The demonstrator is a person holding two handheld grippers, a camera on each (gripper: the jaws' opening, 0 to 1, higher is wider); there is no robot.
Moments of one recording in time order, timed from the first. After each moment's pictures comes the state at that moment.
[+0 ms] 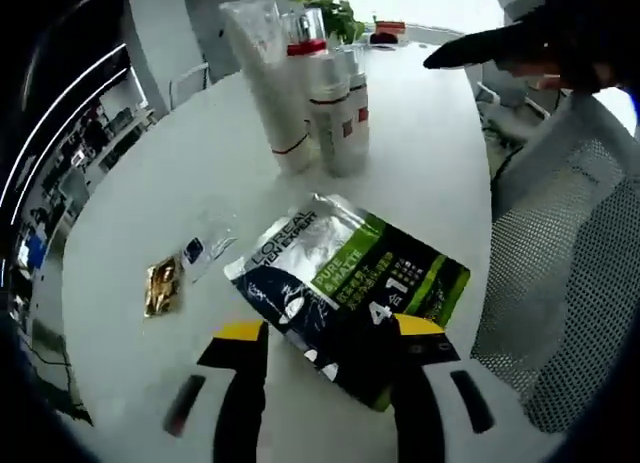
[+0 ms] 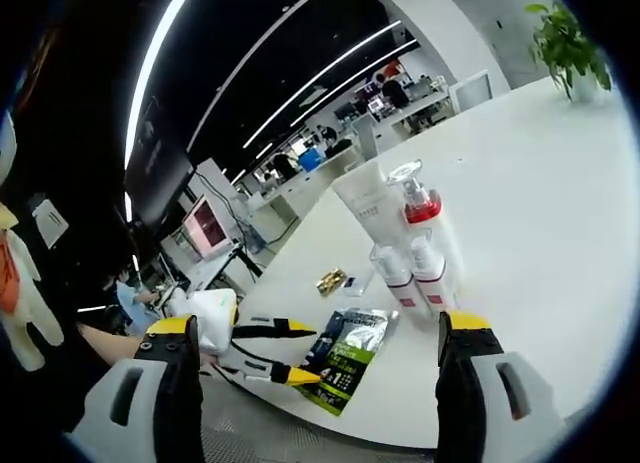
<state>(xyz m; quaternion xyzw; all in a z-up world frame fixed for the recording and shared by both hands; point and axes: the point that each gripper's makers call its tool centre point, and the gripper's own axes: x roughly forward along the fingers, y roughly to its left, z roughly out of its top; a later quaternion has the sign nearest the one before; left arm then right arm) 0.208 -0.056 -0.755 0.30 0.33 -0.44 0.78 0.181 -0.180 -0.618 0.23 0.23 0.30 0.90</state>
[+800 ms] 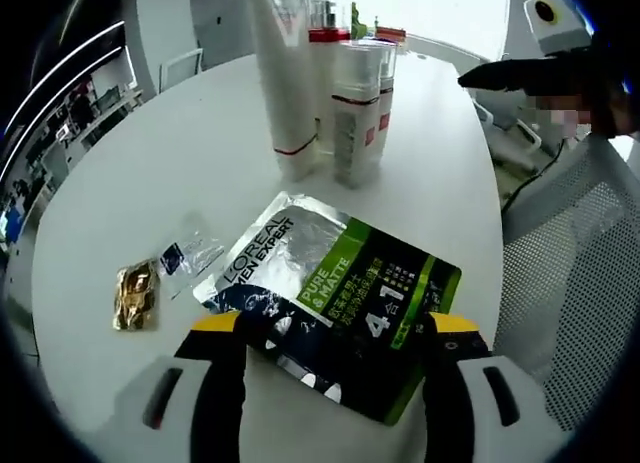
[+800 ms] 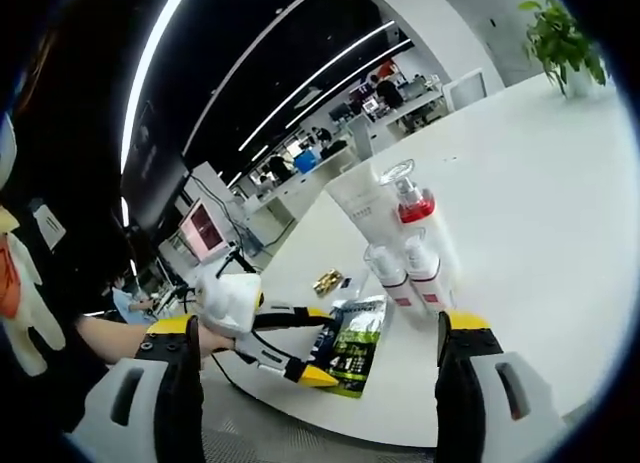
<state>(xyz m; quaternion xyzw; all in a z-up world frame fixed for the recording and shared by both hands) 0.238 -0.066 -0.769 0.21 0.39 -0.43 0.79 0.183 -0.182 -0.618 0.24 0.23 0.29 0.90</state>
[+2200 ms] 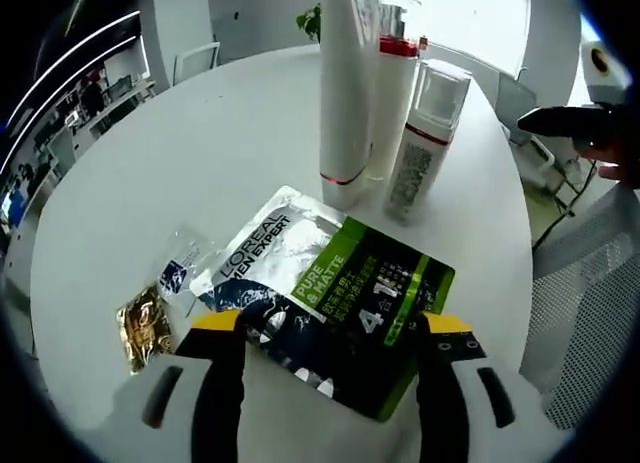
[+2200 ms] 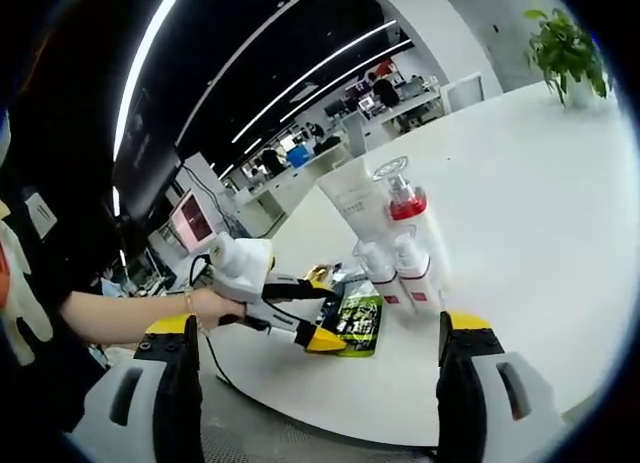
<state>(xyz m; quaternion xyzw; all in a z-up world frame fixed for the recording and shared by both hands) 0.278 -0.077 -0.766 0.20 0.40 -0.42 0.79 0.185 -0.188 -0.628 0.21 0.24 0.27 0.91</state>
